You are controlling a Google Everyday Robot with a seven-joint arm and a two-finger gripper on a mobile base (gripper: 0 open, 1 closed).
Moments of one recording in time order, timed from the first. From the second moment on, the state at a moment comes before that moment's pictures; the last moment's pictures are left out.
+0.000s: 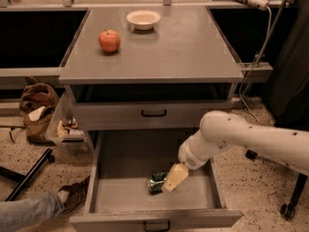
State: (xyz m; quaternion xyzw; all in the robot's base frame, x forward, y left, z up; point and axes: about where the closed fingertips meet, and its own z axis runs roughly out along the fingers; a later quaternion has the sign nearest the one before) arm 0.497 -0.084 0.575 -0.51 0.83 0.18 0.15
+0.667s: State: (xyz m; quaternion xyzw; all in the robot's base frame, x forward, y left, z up) arm 0.473 -0.027 0.500 -0.51 0.81 0.23 0.18
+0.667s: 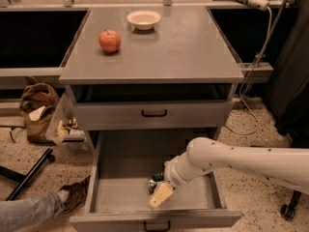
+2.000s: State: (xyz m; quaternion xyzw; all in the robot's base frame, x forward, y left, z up) arm 0.541 -0.022 0.448 -0.49 0.80 0.23 0.26
